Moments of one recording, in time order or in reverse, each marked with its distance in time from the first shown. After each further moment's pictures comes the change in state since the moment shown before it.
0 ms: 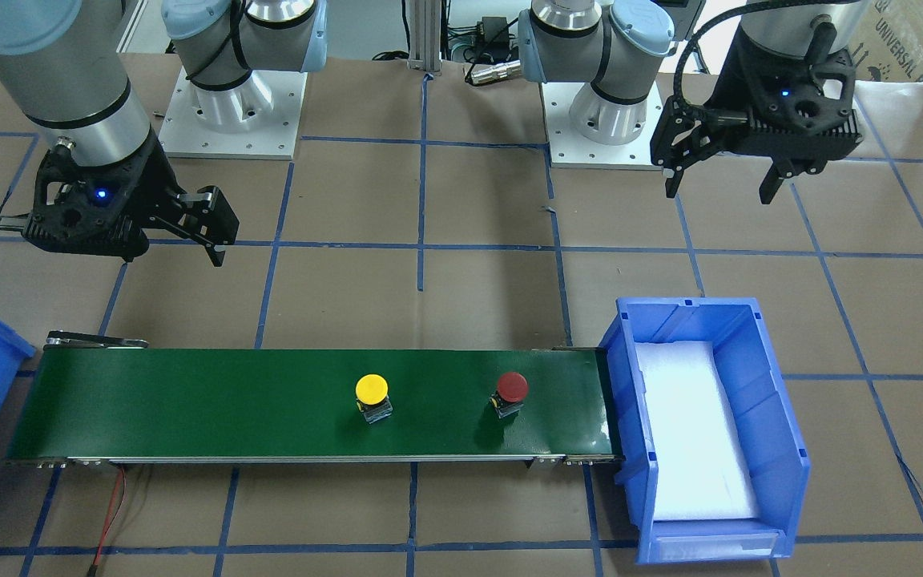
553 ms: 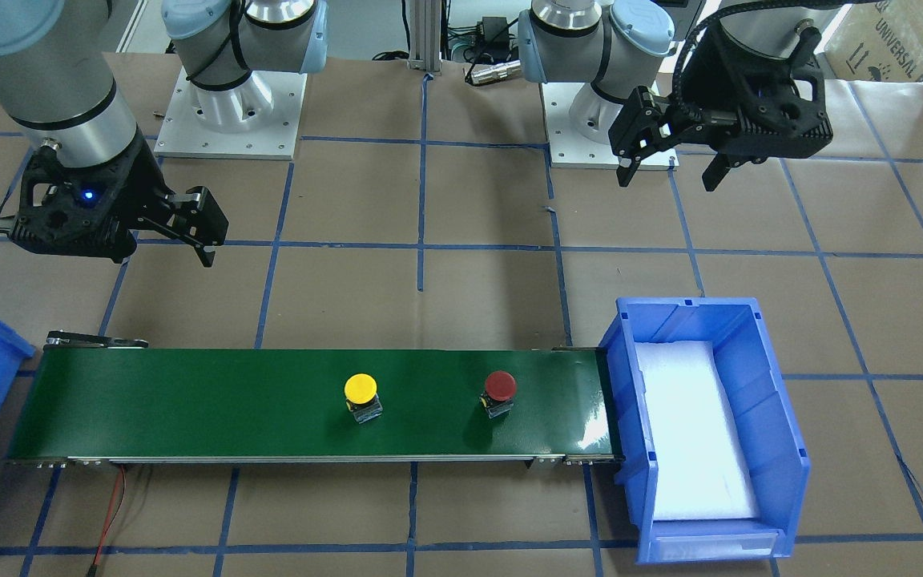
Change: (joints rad) left arm -0.003 0.000 -0.016 -0.024 -0.152 -0.135; right arm -0.021 -0.001 0.000 0.000 0.000 -0.036
